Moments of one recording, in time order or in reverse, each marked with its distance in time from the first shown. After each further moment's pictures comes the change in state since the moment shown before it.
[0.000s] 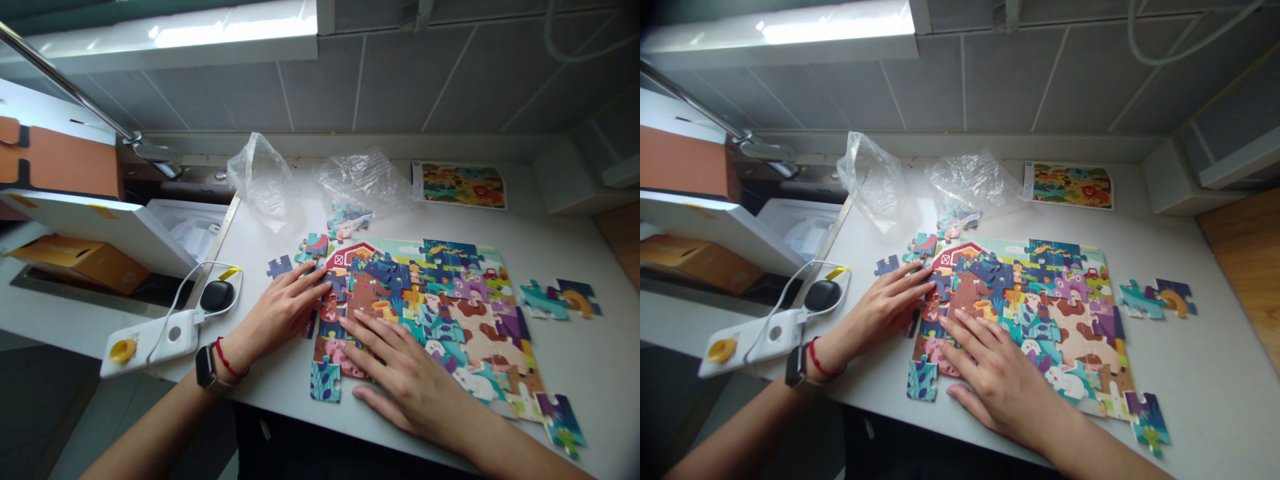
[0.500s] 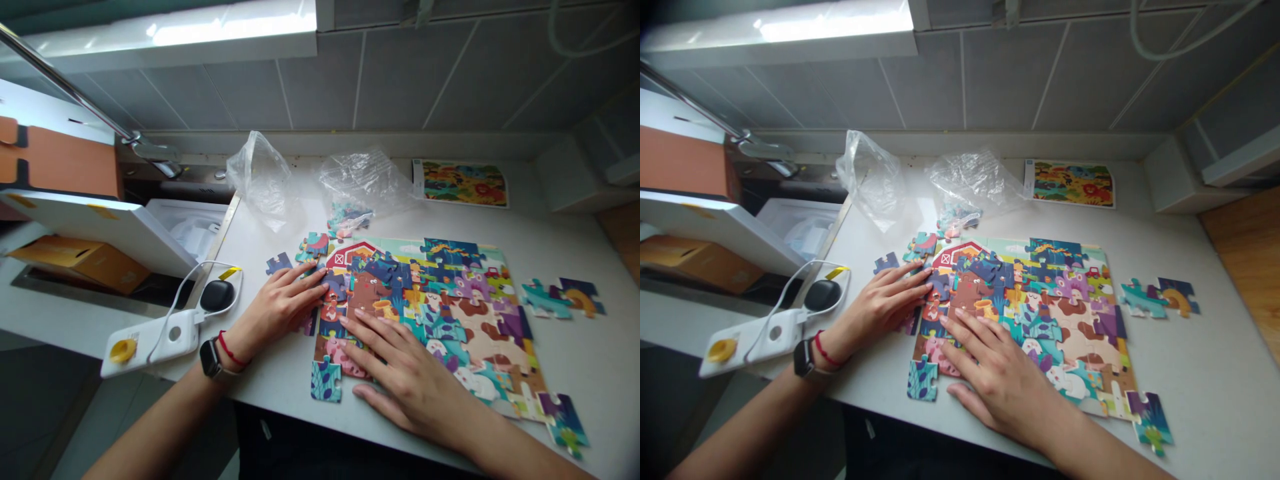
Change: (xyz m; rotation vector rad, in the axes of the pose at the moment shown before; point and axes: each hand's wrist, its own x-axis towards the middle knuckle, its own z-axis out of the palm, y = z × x) left_hand 0.006 -0.006 -0.007 0.086 0.063 0.107; right_hand 0.000 0.000 0.001 0.005 0.026 0.000
